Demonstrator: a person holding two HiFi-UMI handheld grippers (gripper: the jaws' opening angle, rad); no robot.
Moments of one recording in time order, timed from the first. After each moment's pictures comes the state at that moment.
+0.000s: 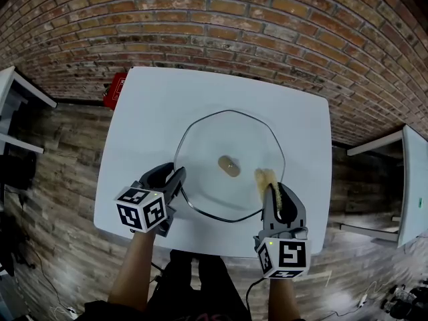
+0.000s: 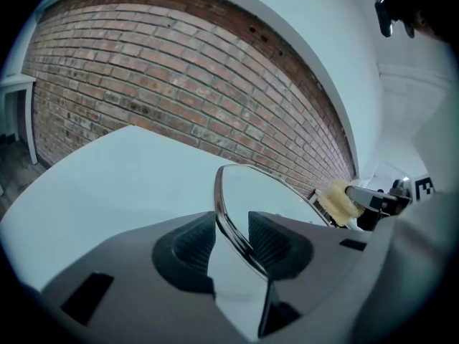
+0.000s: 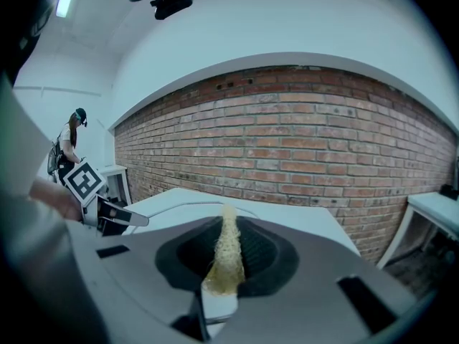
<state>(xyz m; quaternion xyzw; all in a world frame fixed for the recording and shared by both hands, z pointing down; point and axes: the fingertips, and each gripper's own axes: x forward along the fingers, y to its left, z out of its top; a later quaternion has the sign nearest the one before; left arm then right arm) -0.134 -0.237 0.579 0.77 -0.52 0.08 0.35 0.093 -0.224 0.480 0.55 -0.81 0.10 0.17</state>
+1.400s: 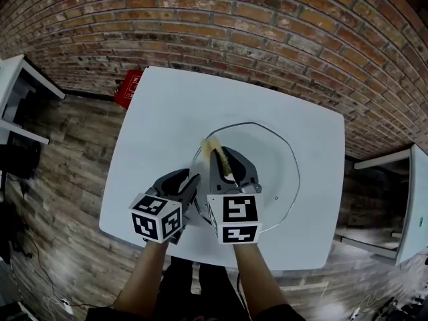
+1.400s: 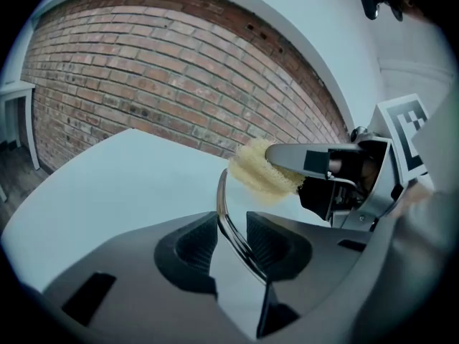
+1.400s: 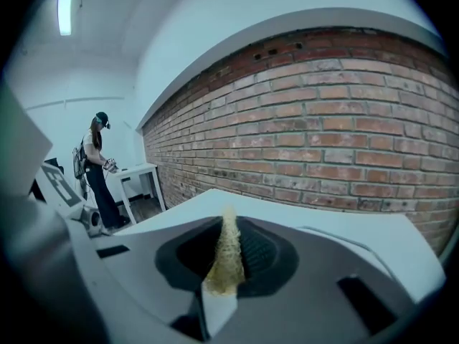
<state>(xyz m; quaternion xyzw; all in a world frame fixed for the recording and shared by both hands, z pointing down) -0.137 -0.249 0.577 0.77 -0.53 0.09 0.35 -0.093 -0.305 0.507 0.43 -0.87 0.12 0.19</state>
